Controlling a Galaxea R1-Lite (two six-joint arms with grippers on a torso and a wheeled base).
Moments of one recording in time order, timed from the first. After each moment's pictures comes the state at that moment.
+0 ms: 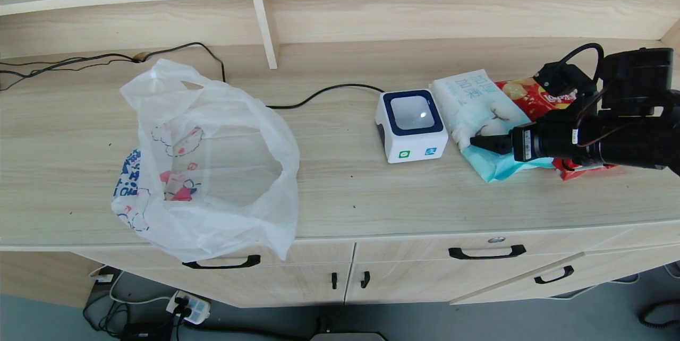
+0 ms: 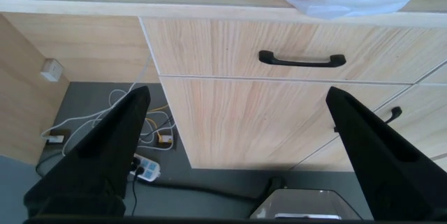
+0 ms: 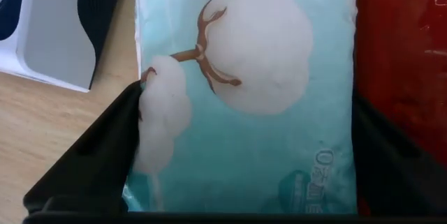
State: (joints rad) left arm 0.00 0.00 0.00 -0.03 0.00 0.02; right arm 0.12 1.72 -1.16 -0.18 0.22 -0.16
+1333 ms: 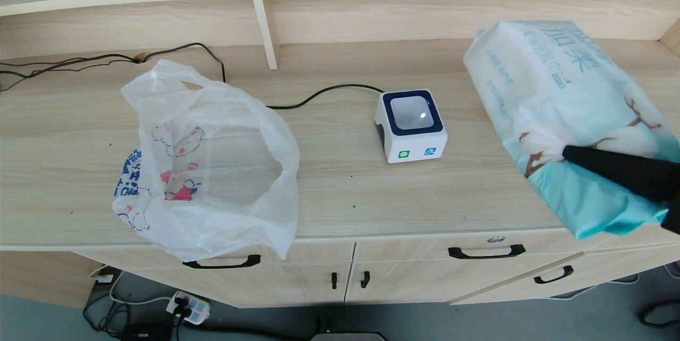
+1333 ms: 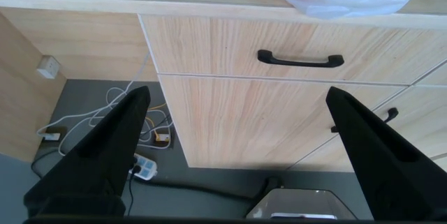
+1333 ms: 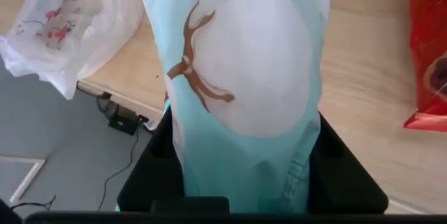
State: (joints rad) left arm 0.00 0.00 0.00 -0.03 0.00 0.01; right arm 0.48 1.04 -0.73 -0.20 0.03 0.05
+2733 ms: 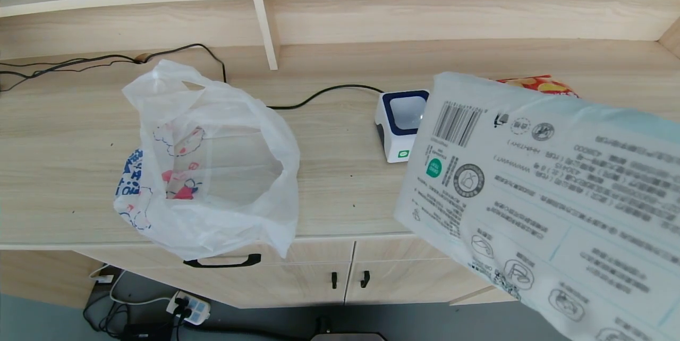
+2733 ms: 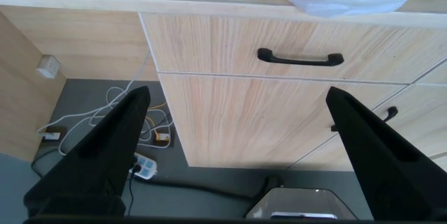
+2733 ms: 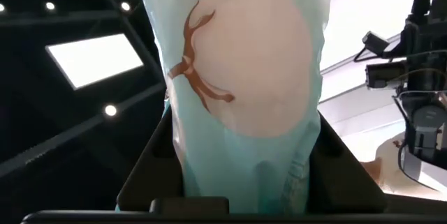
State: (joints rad) left arm 0.00 0.00 0.00 -0.03 0.00 0.01; right arm 1.00 0.98 -0.32 -0.99 0.23 1.96
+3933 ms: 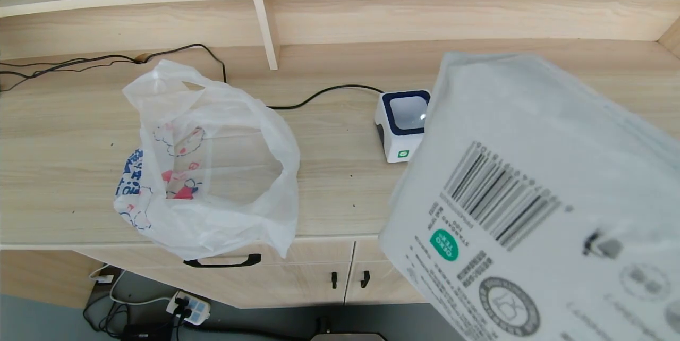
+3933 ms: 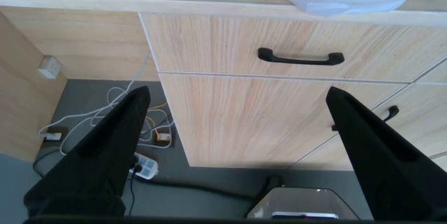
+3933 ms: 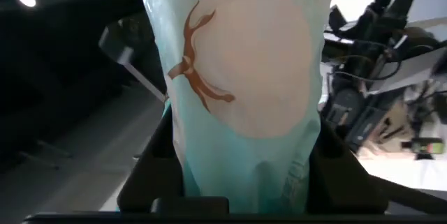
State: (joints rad) left arm 0.00 0.00 0.00 -0.03 0.00 0.01; right arm 1.01 1.01 -0.21 -1.16 0.47 1.58
